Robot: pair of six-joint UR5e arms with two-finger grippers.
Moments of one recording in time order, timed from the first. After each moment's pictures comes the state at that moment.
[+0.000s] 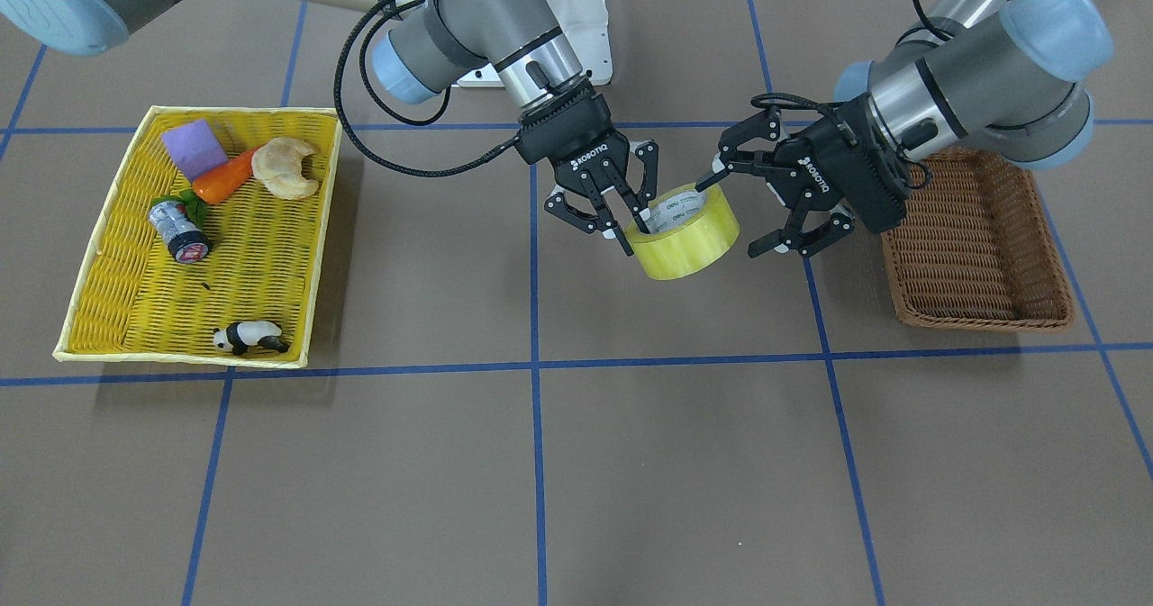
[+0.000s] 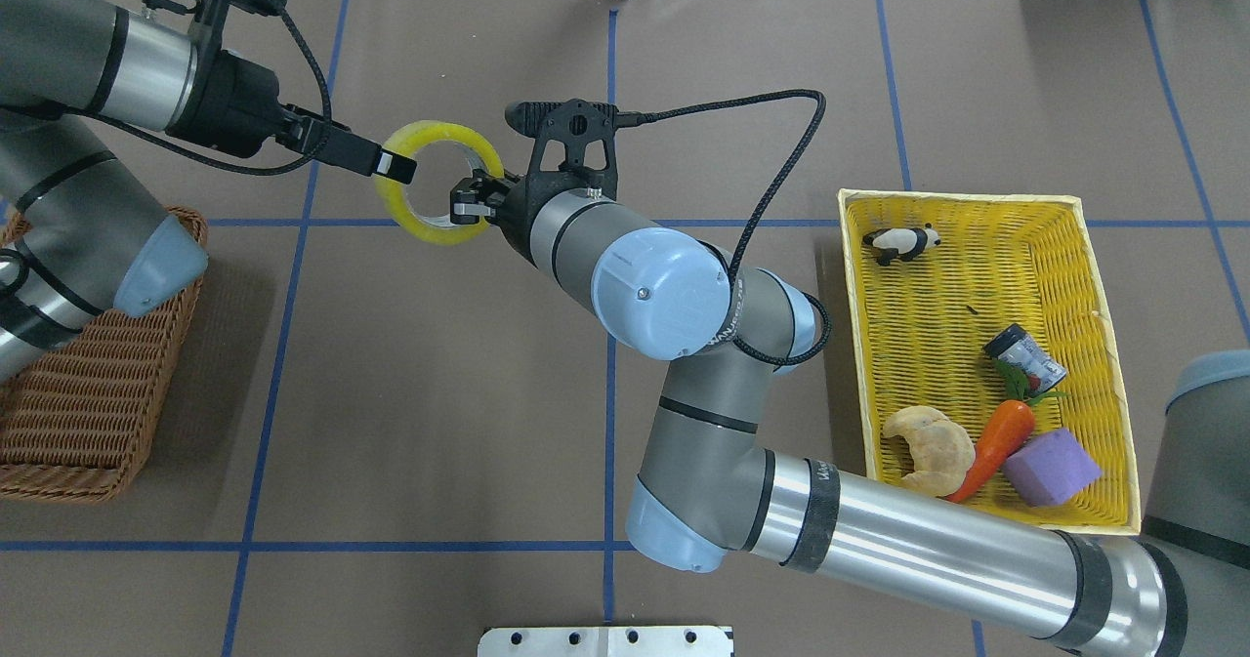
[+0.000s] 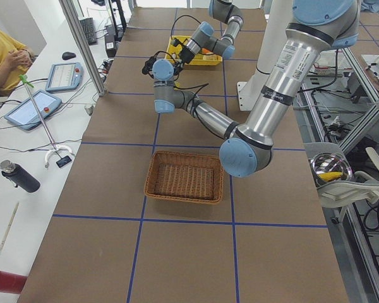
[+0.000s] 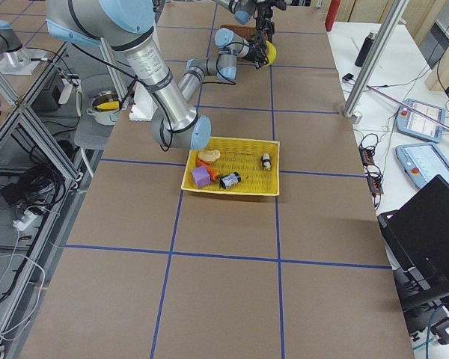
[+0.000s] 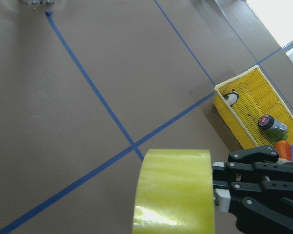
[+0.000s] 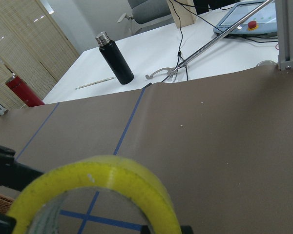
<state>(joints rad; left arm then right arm) -0.95 -2.02 -1.60 -2.61 -2.41 -0.91 0.42 -0.75 1.50 -0.84 1.30 1.15</state>
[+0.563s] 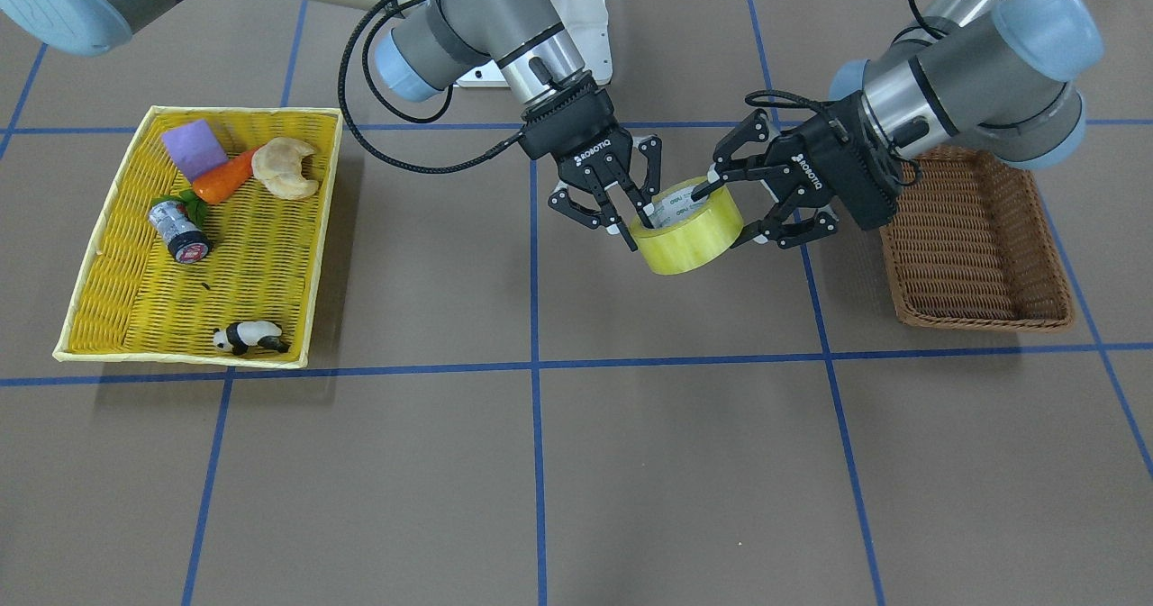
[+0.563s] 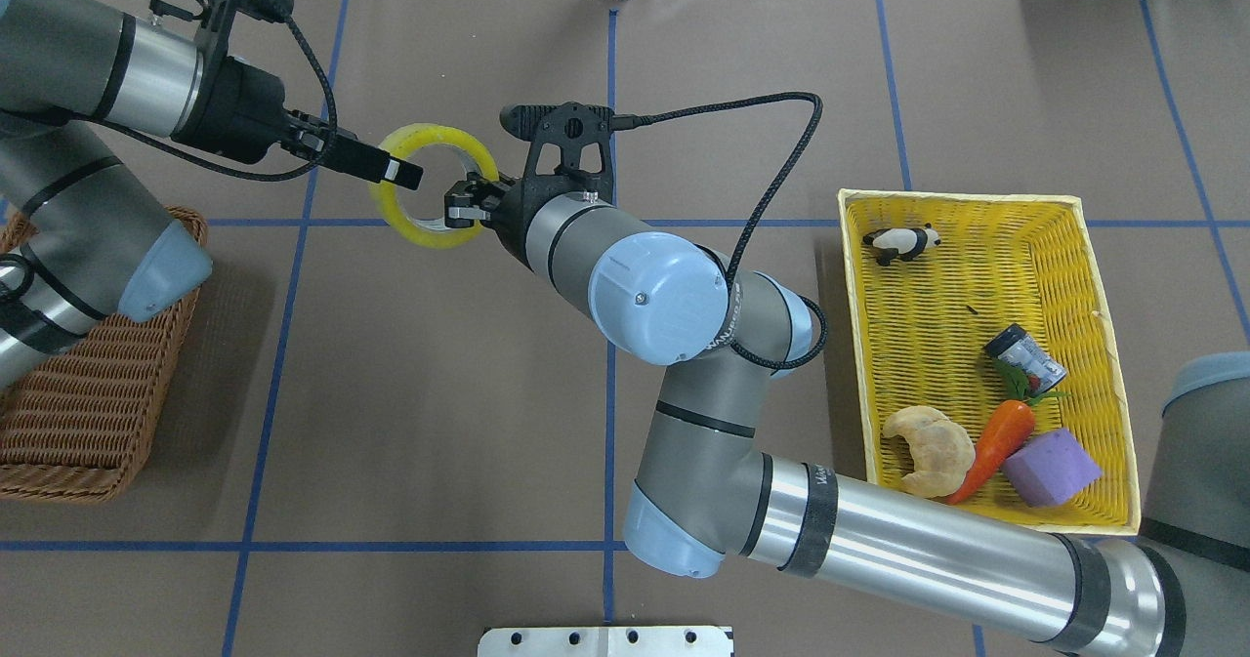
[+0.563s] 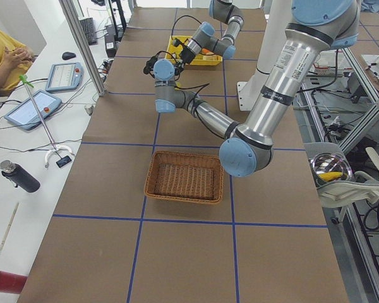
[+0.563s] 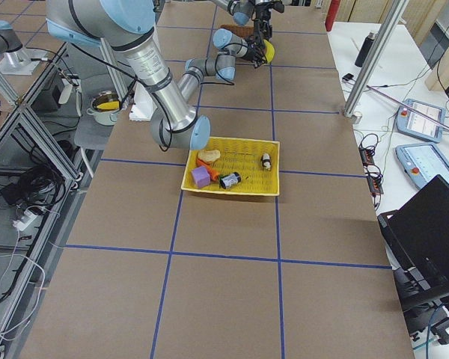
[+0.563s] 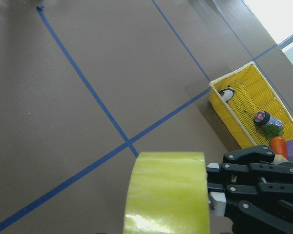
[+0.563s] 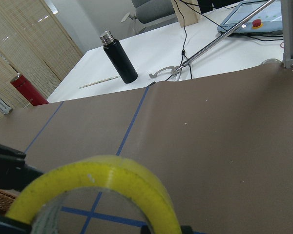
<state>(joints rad) -0.94 -2.02 -1.61 -2.61 -2.41 -0.91 0.41 -0.74 1.51 -0.84 1.29 1.14</state>
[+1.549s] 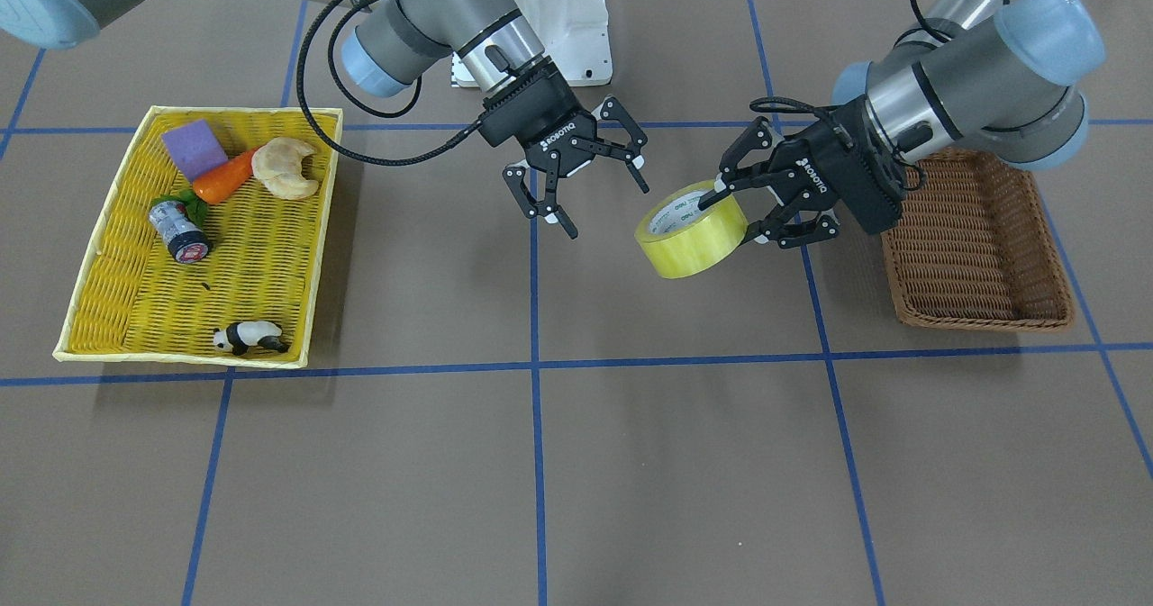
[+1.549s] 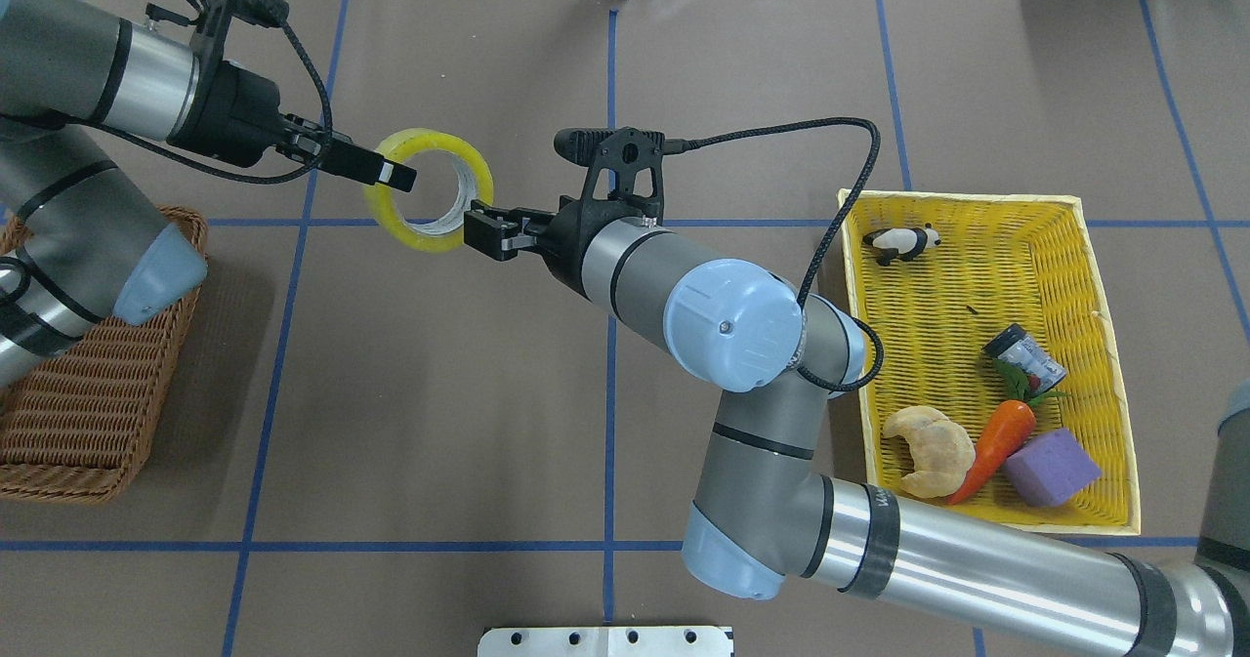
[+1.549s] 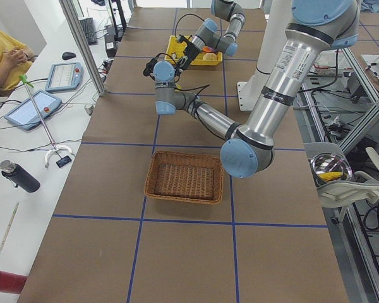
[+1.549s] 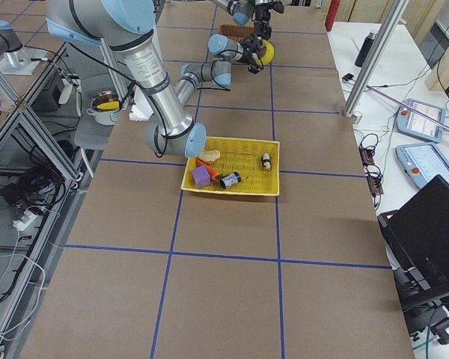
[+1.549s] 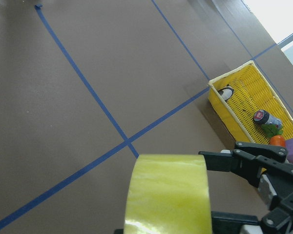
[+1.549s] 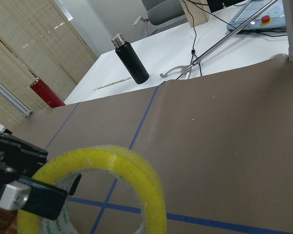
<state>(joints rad) -0.94 -2.01 -1.60 -2.61 -2.41 -0.91 0.42 -0.86 1.62 -0.81 1.33 1.15</state>
